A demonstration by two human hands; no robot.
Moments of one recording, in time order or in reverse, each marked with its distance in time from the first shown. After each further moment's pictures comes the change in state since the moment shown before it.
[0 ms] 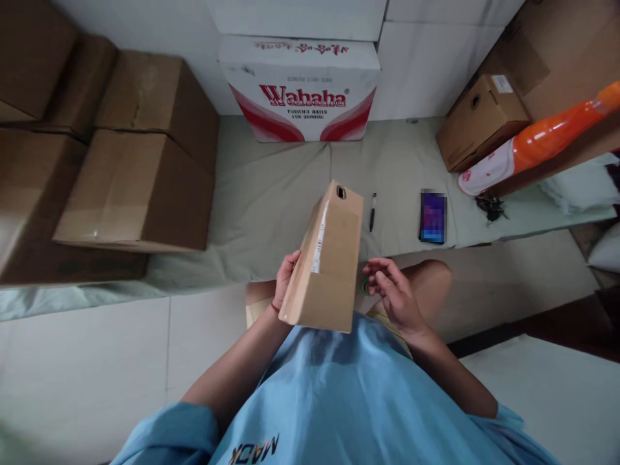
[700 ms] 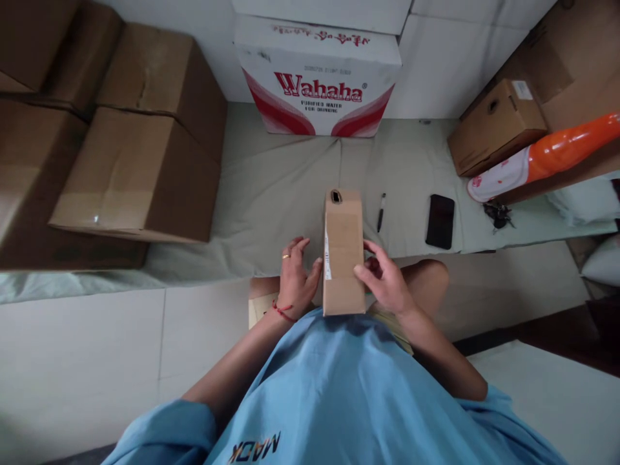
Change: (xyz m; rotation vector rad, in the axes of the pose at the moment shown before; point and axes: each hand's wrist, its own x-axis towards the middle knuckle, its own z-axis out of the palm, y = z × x) left_hand 0.005 -0.008 -0.013 1.342 0.458 0.975; right_hand 0.045 0.003 0.015 -0.321 -0.107 -0.166
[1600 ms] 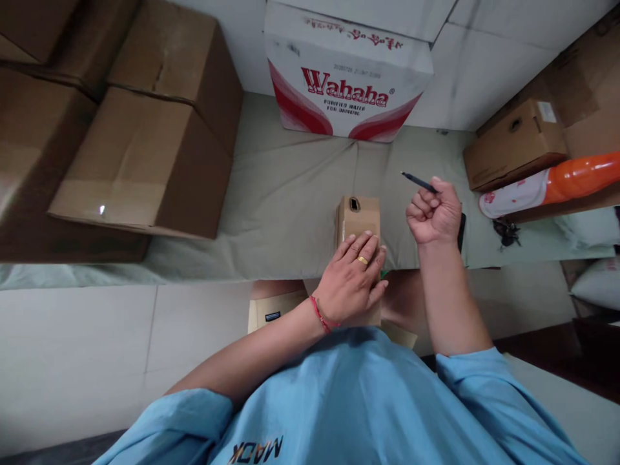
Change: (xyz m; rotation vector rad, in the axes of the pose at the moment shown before) left_hand 0.023 0.078 0.022 0.477 -0.381 0.648; right_hand 0.160 -0.050 -0.061 0.682 0.294 0.069
